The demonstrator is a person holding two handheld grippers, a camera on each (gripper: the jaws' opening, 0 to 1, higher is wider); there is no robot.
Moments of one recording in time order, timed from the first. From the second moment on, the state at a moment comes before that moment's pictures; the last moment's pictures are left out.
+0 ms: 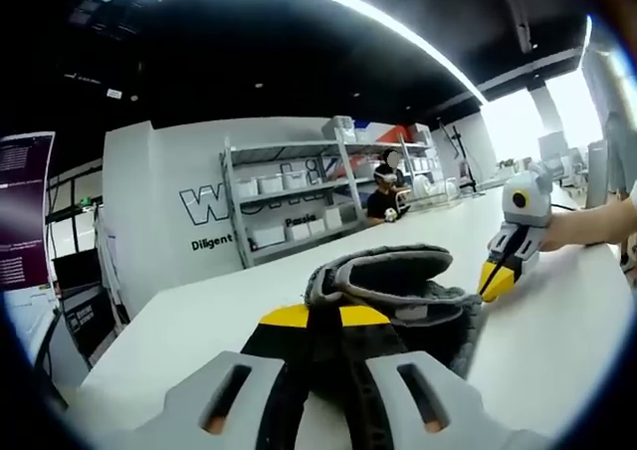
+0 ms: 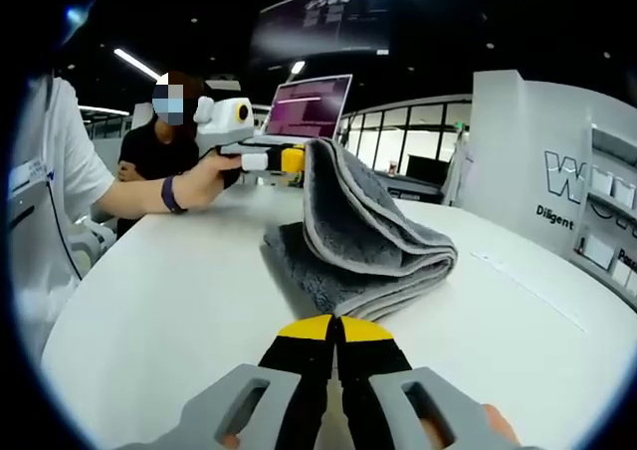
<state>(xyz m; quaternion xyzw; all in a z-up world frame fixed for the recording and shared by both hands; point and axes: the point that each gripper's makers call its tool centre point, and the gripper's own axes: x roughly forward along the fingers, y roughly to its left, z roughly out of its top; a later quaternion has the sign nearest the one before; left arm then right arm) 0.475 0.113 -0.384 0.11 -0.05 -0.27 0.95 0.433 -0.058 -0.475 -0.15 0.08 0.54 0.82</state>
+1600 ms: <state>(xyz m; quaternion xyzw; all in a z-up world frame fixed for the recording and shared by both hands) 0.482 0.148 -0.375 0.08 -0.06 -0.20 0.97 0.463 -0.100 -0.472 -0.15 0.11 0.46 0.87</state>
